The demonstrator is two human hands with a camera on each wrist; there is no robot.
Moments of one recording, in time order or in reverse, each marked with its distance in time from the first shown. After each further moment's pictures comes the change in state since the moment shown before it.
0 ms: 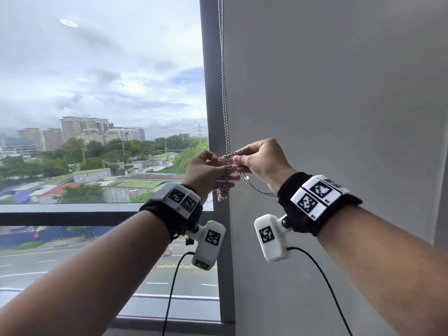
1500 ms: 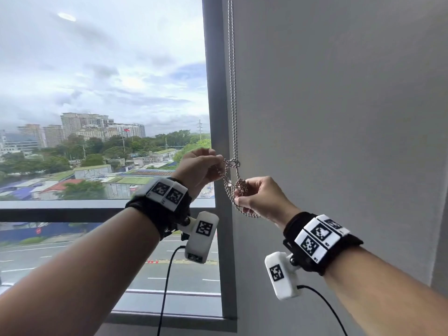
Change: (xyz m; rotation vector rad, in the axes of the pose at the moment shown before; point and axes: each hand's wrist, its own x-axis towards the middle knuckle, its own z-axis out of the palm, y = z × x) left_hand 0.005 0.008 -0.019 -0.001 0.006 -0.081; right_hand -0.040 0.066 0.004 -0.150 -0.216 0.063
